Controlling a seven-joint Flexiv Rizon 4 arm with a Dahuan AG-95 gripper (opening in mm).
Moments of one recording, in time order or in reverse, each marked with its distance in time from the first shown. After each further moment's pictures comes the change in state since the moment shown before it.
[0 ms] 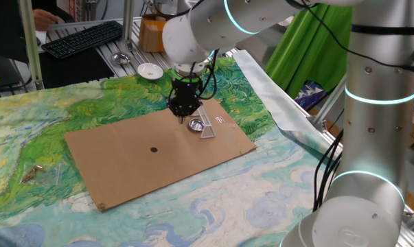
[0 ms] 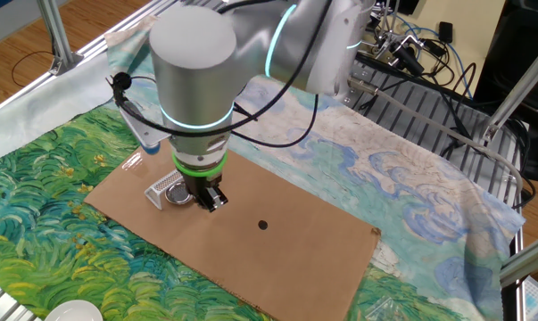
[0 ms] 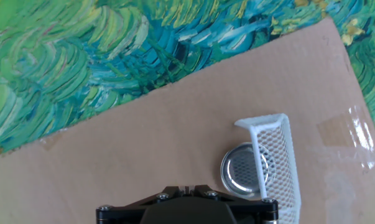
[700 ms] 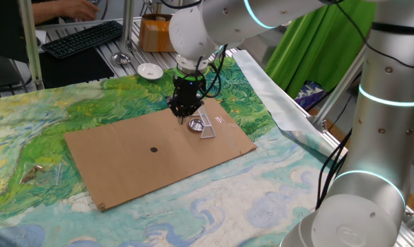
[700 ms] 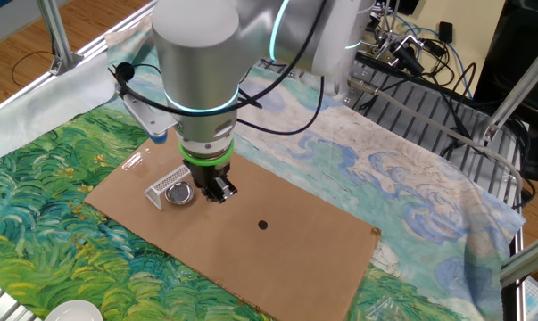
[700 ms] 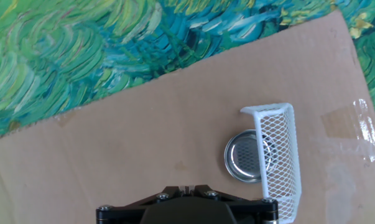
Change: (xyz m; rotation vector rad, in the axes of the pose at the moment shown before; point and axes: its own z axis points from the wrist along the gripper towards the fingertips) arm 0.025 0.003 -0.016 -0.050 0.016 -0.080
